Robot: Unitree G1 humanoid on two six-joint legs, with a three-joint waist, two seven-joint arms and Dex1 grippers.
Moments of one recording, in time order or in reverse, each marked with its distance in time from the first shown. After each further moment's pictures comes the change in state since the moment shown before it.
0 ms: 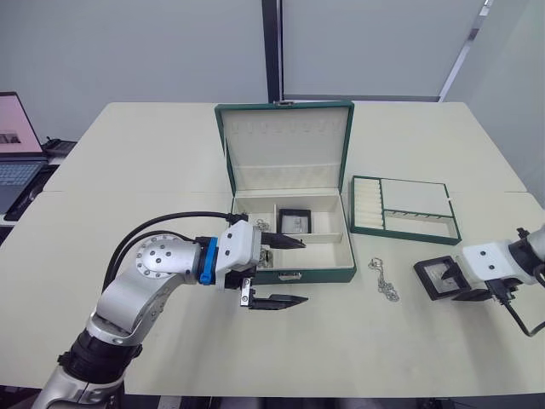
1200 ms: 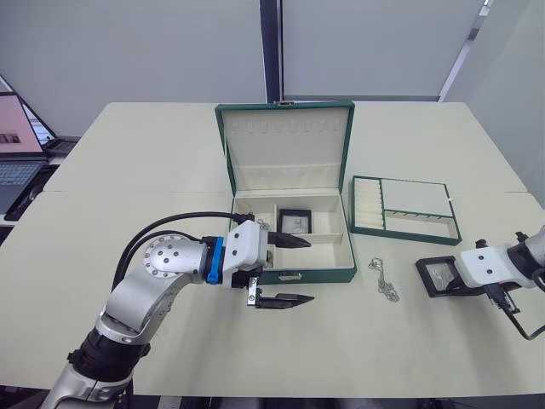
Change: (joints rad) left arm -0.008 -0.035 -0.019 0.003 0.027 0.003 0.010; right arm 0.013 0.003 0.000 0.001 -0.028 -0.003 -0.015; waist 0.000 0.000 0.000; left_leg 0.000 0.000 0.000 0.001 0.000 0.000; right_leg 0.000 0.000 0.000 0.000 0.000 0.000
